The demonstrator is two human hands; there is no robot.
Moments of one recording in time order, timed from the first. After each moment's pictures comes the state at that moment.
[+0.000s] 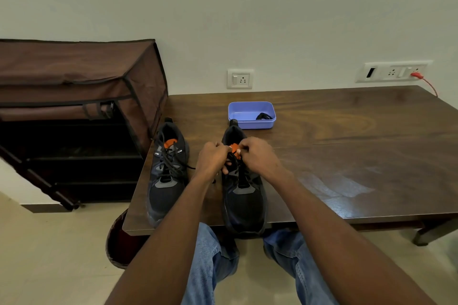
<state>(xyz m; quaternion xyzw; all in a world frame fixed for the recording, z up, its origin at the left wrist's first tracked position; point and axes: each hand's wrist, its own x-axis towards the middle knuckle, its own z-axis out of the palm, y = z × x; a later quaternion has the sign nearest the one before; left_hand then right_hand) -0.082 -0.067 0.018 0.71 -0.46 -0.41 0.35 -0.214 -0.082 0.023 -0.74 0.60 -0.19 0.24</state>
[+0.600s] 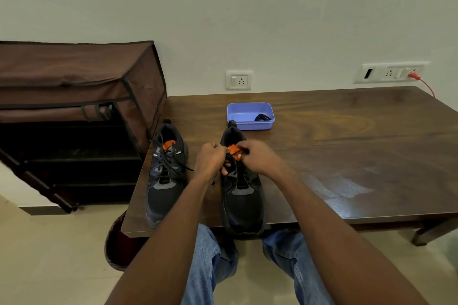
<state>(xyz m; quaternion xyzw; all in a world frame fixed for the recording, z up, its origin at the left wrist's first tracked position) -0.081 -0.067 0.016 0.70 -0.44 -0.42 0.36 -0.220 -0.078 0.034 -0.74 0.59 -0.15 0.28</state>
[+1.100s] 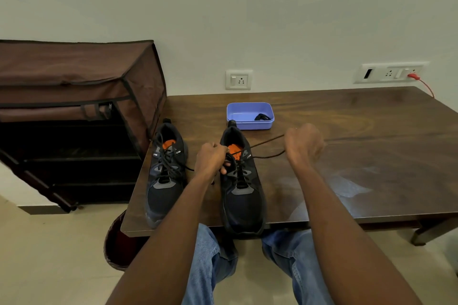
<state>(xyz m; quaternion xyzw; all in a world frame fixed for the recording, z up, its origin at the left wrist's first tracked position) -0.081 -0.068 0.015 0.71 -0.44 -0.41 0.36 -0.275 -0.086 0.053 -0.46 0.81 -0.35 0.10</state>
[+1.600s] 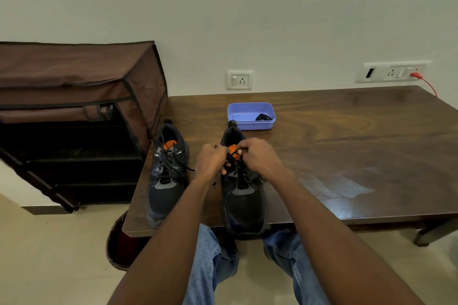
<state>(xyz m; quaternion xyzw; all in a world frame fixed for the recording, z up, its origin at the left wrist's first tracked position) -0.082 -0.068 0.014 0.72 -0.44 -0.41 0.36 -0.218 -0.081 0.028 -0.74 0.60 -0.17 0.24</state>
